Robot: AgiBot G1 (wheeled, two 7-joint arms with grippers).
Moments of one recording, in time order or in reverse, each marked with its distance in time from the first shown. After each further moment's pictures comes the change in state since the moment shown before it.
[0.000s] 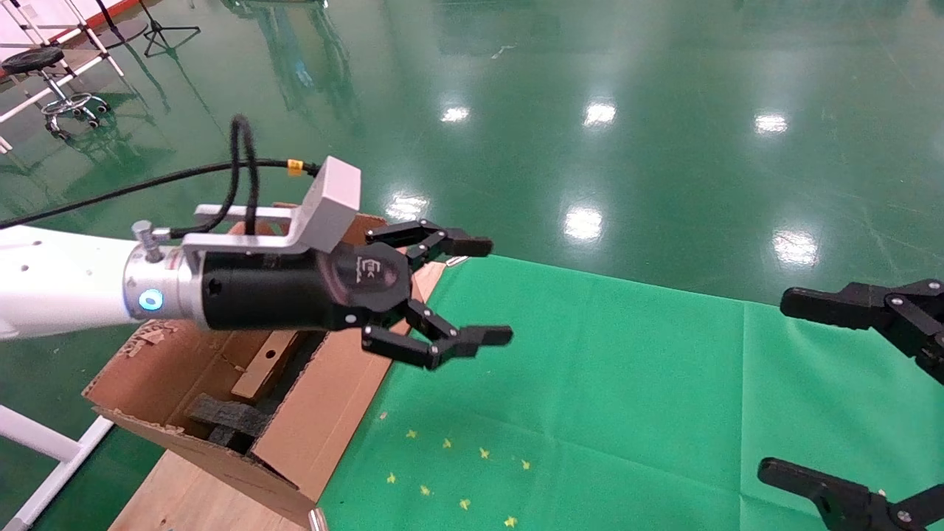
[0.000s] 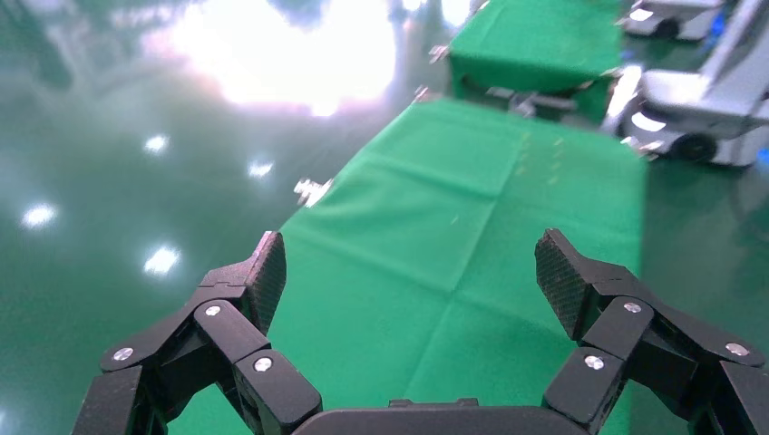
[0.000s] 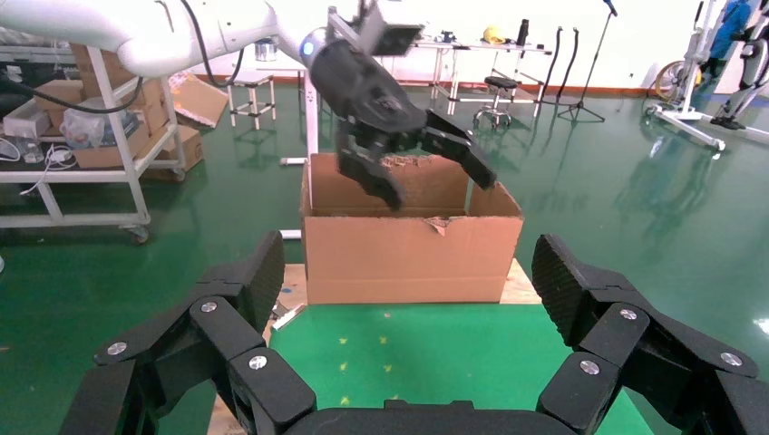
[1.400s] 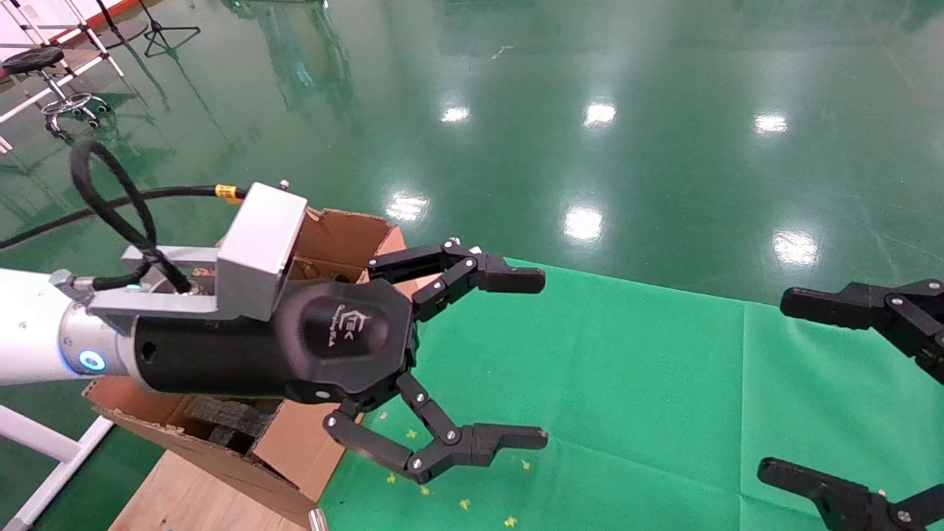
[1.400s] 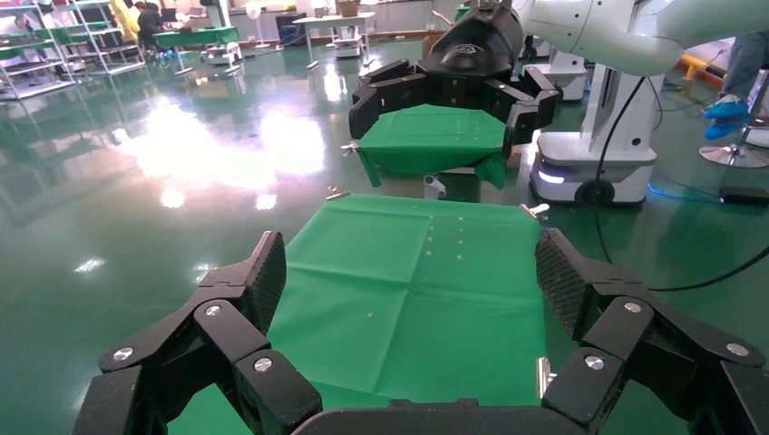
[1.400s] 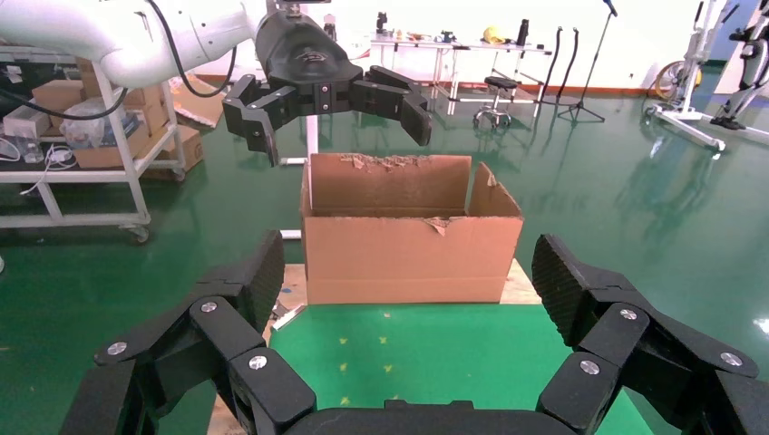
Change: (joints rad) left arm 0.168 -0.016 -0.136 -0.204 -0.188 0.051 0.044; right arm 0.000 0.000 0.000 0.000 0.000 0.000 0.000
